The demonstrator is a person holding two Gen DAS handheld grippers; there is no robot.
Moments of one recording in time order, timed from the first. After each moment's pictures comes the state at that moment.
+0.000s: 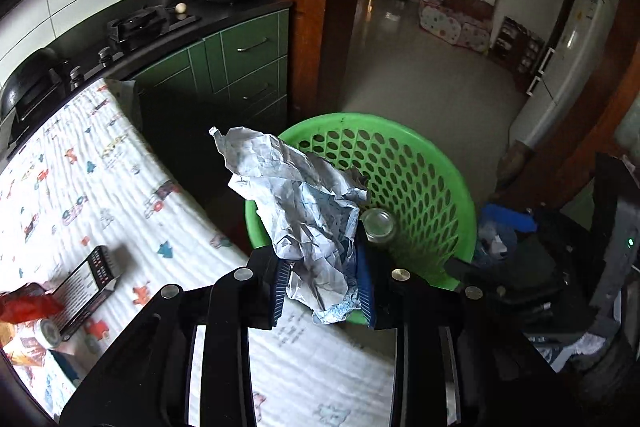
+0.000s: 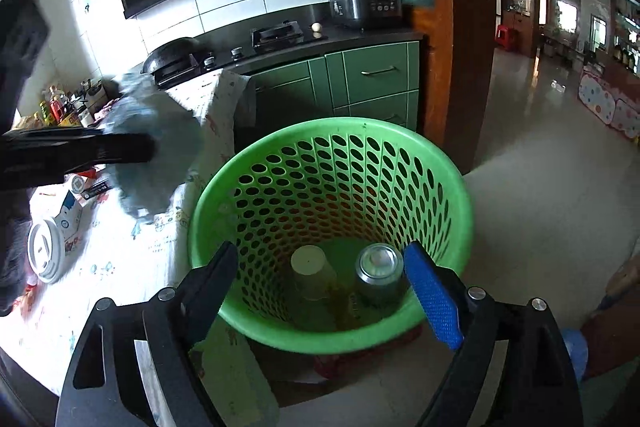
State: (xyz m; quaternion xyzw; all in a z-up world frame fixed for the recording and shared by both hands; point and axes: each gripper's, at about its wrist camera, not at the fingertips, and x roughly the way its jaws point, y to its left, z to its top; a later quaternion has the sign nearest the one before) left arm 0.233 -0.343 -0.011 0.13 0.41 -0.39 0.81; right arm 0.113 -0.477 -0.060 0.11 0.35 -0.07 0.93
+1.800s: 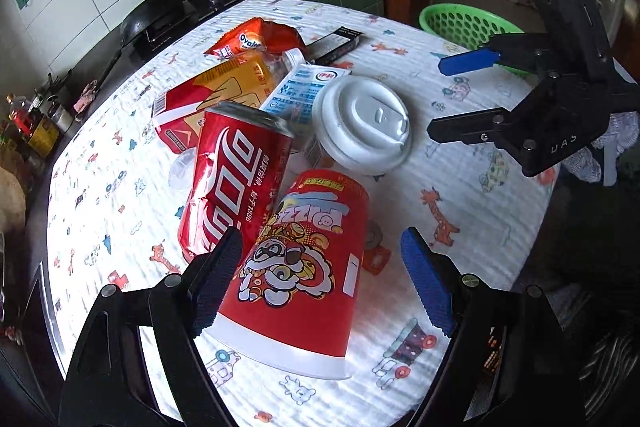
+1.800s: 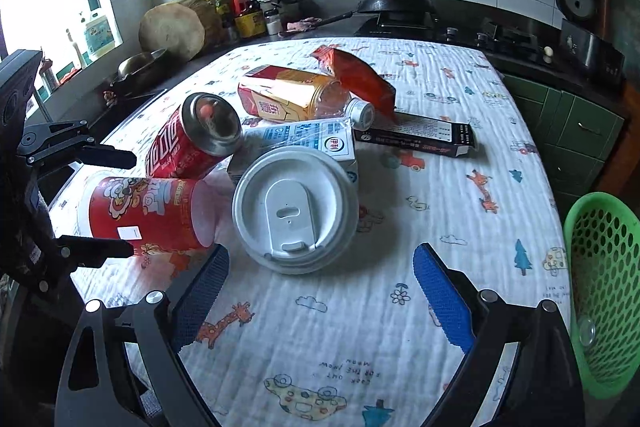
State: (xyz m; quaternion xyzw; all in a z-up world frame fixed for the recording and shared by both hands) left arm 0.140 -0.009 -0.027 0.23 0.43 -0.26 0.84; right arm 0.177 -0.178 -0.052 -0.02 0.40 0.22 0.89
